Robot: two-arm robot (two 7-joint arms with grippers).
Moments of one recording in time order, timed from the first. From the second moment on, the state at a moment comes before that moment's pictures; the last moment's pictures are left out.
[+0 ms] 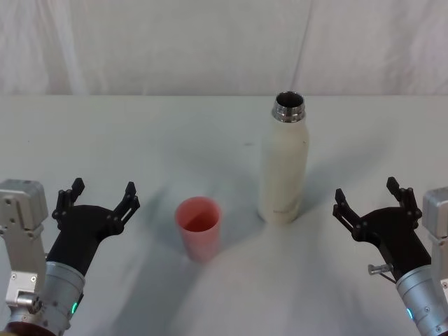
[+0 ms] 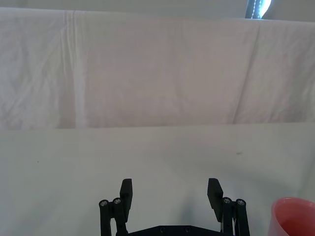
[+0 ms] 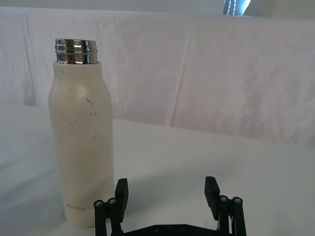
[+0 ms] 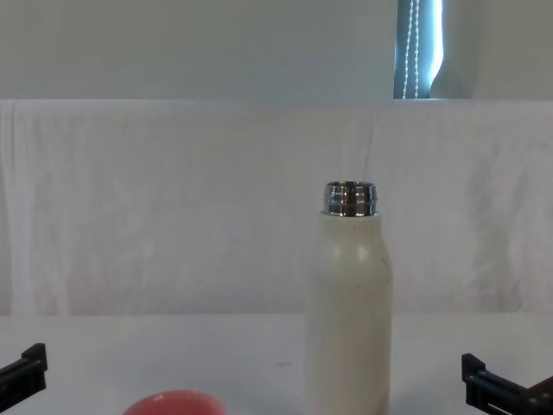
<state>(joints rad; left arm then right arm) 0.27 0.24 0.04 -1.85 -0.25 -0.02 -0.02 -0.17 0.19 -0.26 -1.77 0.07 -0.06 -0.03</state>
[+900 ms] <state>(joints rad) 0.27 0.24 0.04 -1.85 -0.25 -0.02 -0.02 -0.17 0.19 -0.26 -1.77 0.07 -0.06 -0.03</state>
